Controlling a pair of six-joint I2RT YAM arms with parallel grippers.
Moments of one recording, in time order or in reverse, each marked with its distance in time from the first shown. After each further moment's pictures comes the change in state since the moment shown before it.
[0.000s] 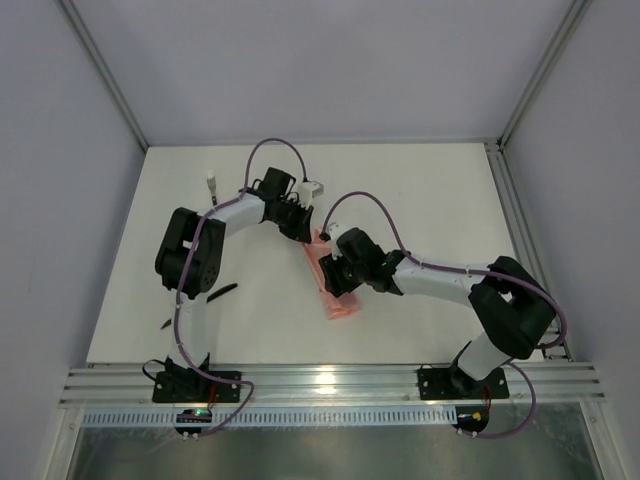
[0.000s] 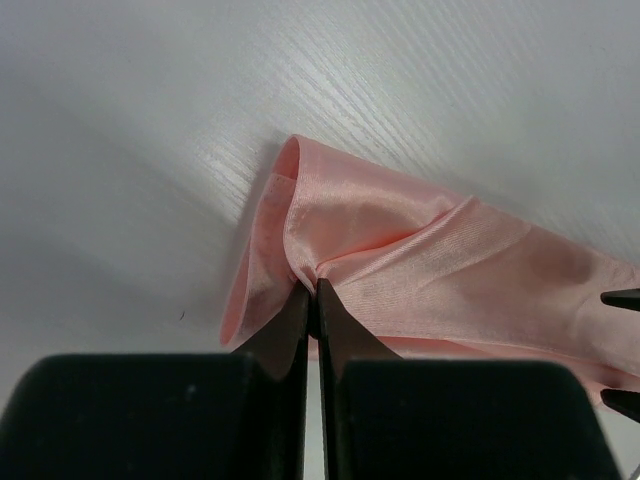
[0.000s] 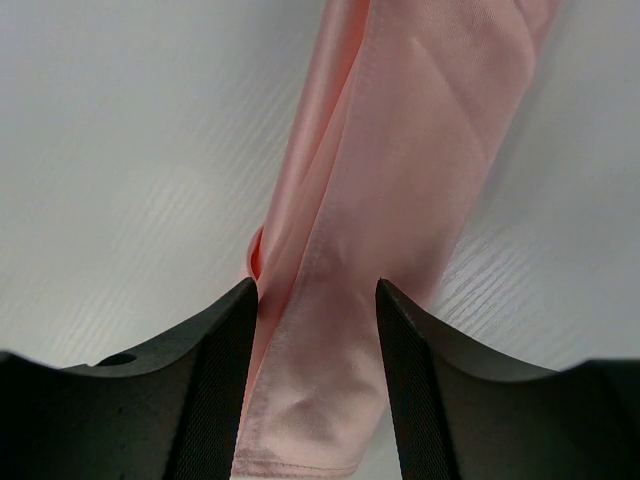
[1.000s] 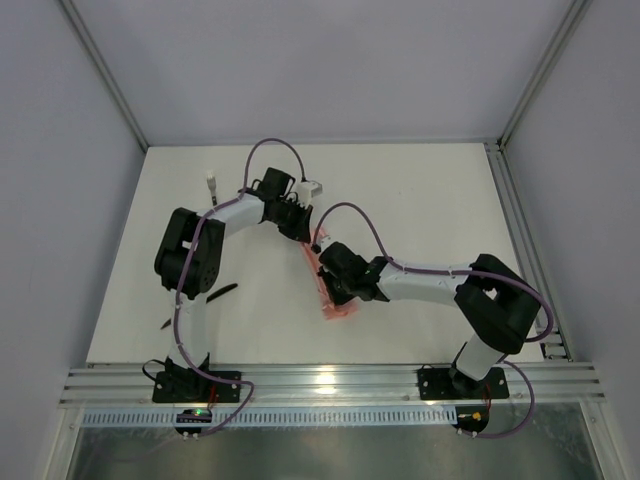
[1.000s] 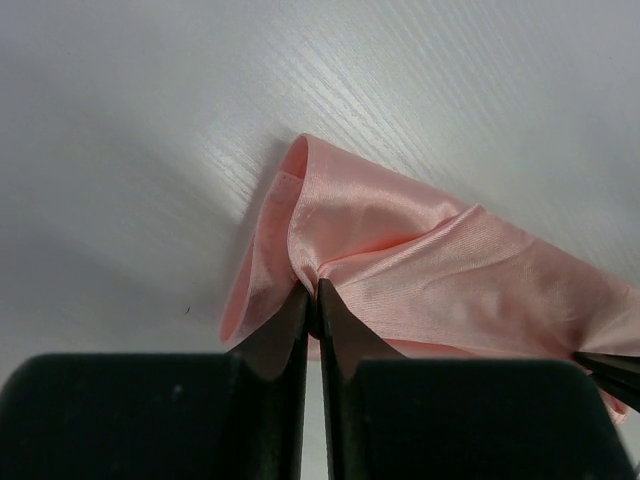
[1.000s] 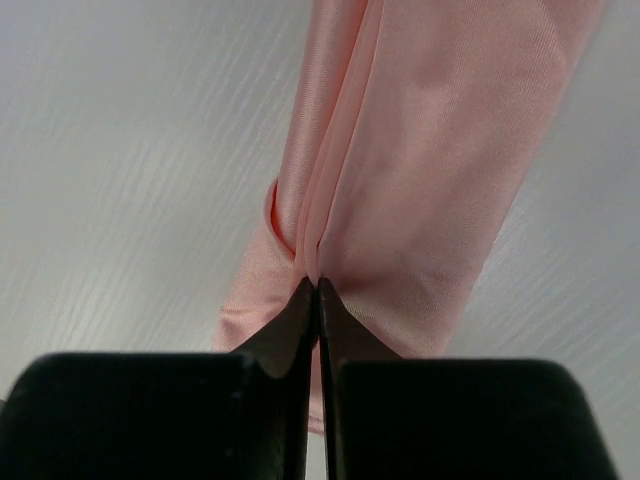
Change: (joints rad) left arm 0.002 -0.004 -0.007 0.009 -0.012 -0.018; right arm 0.119 0.089 0.053 -0.135 0.139 0.150
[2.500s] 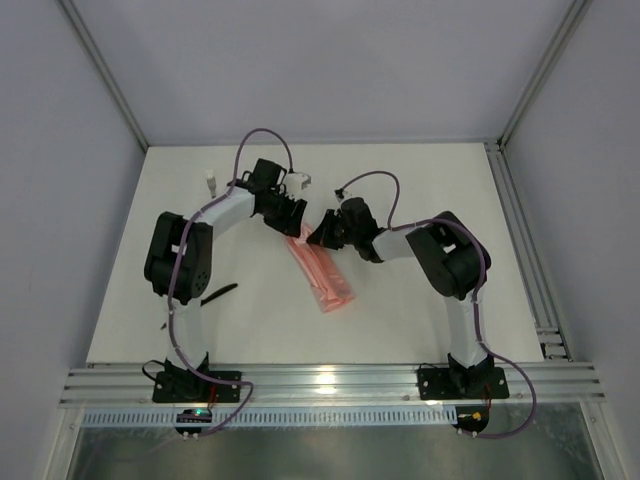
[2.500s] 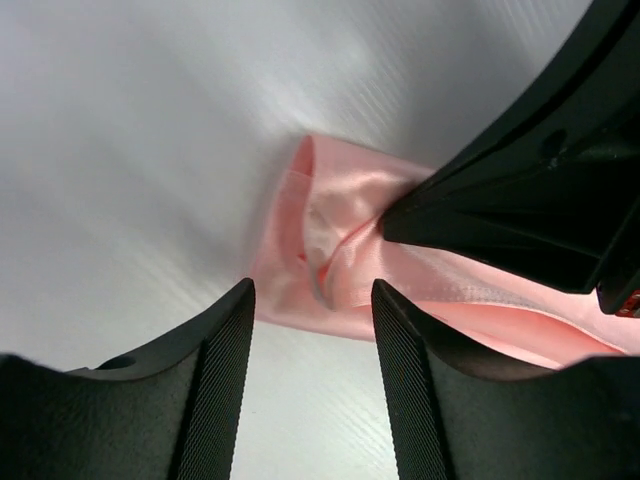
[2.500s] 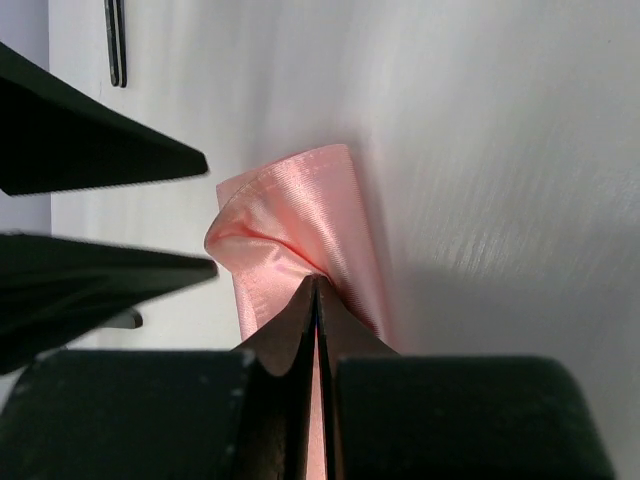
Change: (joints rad) left arm 0.029 -0.063 0.032 -0.135 -0.165 0.009; right arm -0.347 0.439 0.189 0.695 -0.389 0.422
